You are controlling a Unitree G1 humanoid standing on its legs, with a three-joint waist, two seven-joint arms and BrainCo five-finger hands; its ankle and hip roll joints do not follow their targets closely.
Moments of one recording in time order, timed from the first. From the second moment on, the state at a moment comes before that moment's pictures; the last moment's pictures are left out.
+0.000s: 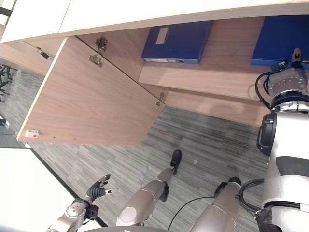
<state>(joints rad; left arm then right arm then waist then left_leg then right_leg) 0.09 0.42 -0.47 0.59 -0.30 -0.08 0.05 -1.38 -0.79 0.02 1.57 1.19 0.03 -0.51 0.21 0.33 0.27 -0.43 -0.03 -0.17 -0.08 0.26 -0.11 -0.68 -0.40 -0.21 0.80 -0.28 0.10</state>
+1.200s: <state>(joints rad) 0.11 0.40 -0.43 0.61 -0.35 -0.09 0.03 -1.49 -0.87 0.24 1.53 0.92 0.14 -0.45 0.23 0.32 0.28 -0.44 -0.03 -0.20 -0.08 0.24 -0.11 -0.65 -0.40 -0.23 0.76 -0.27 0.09</state>
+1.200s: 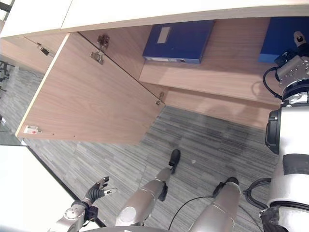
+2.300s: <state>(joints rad) 0.15 0.25 -0.05 1.04 -0.26 -0.07 0.06 0.13 -0.39 0.17 0.71 0.31 -0.03 -0.01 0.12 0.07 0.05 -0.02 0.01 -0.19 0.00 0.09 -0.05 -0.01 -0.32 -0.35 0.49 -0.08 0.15</state>
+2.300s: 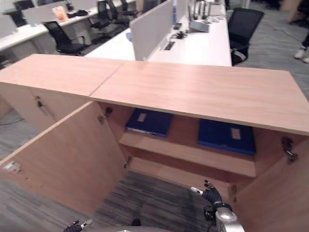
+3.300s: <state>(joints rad) 0.17 0.32 -0.04 0.68 -0.25 -0.05 0.01 0.08 -0.32 0.12 0.66 0.20 -0.01 -0.04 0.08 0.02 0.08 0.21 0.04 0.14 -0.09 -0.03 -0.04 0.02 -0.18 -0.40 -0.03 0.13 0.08</state>
